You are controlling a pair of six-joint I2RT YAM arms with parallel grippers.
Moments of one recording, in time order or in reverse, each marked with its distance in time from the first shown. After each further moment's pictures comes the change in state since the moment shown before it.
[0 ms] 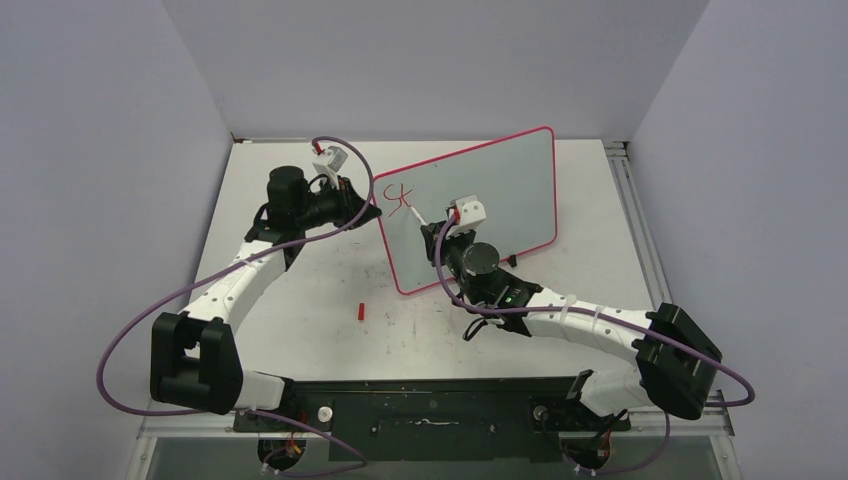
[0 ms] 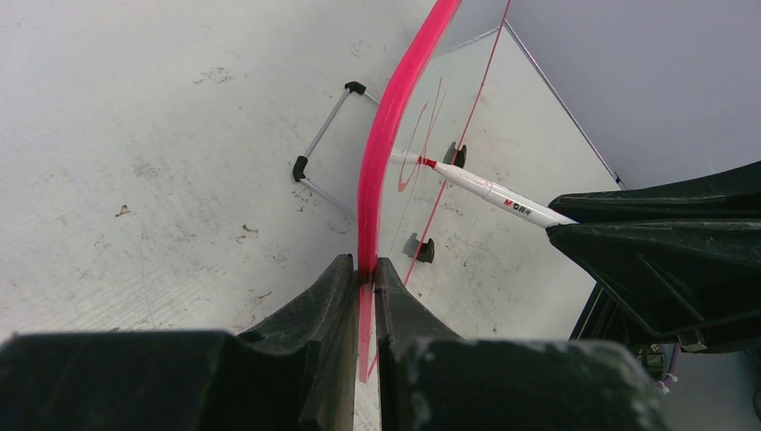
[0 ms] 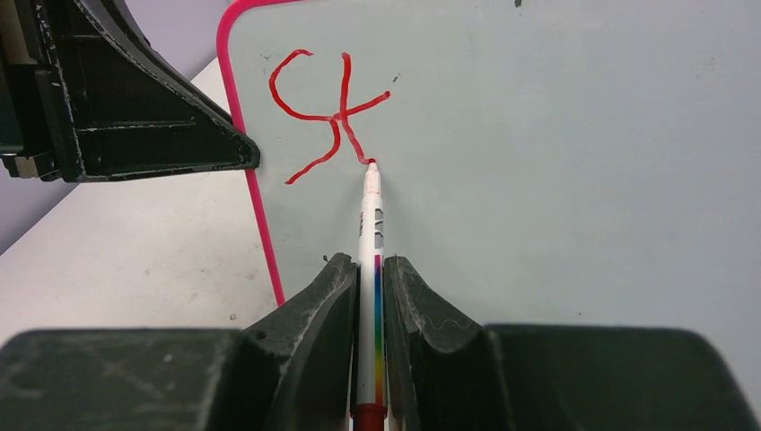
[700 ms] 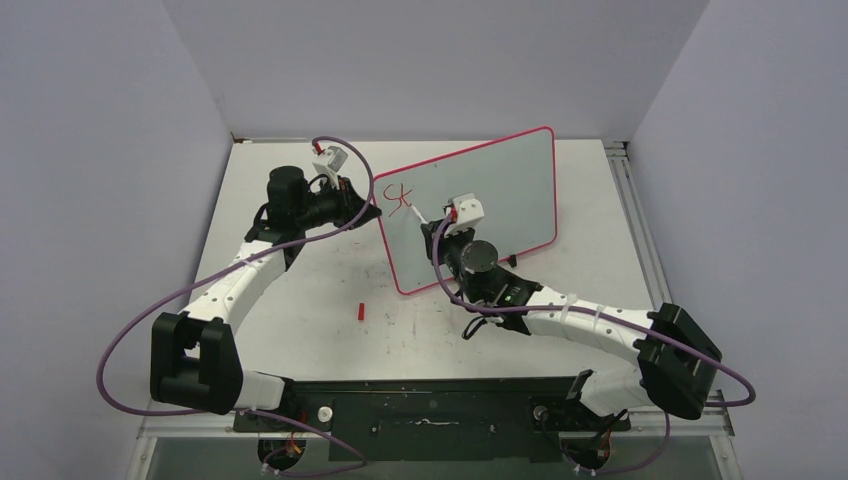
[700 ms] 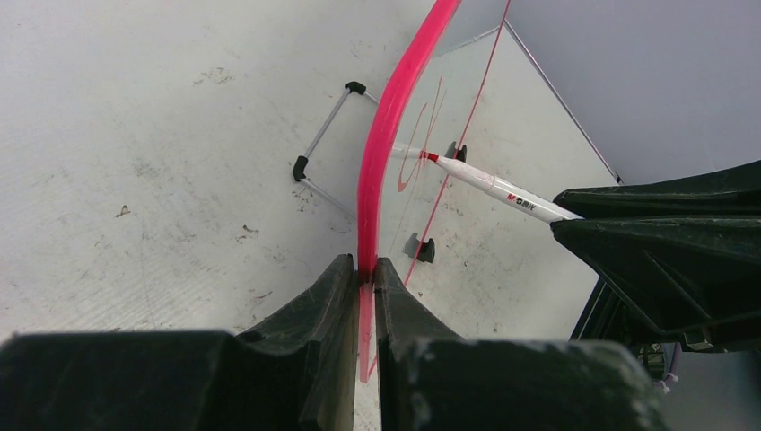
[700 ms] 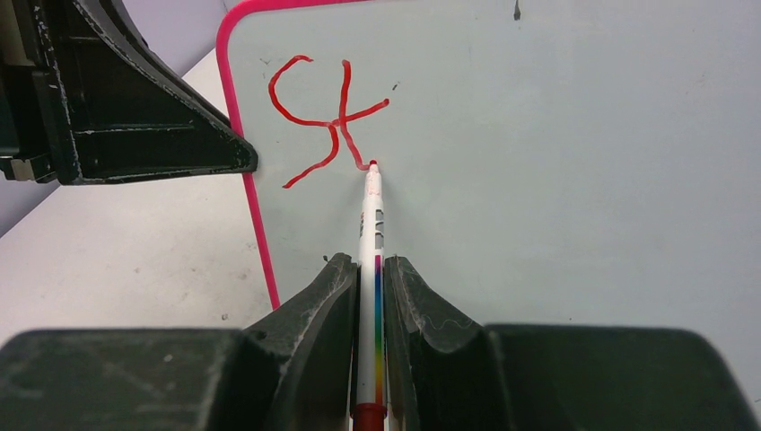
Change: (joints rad) left arm 0.000 0.000 0.000 0.000 0.000 0.003; right arm 0.004 0.000 0.021 -0.029 0.010 -0.023
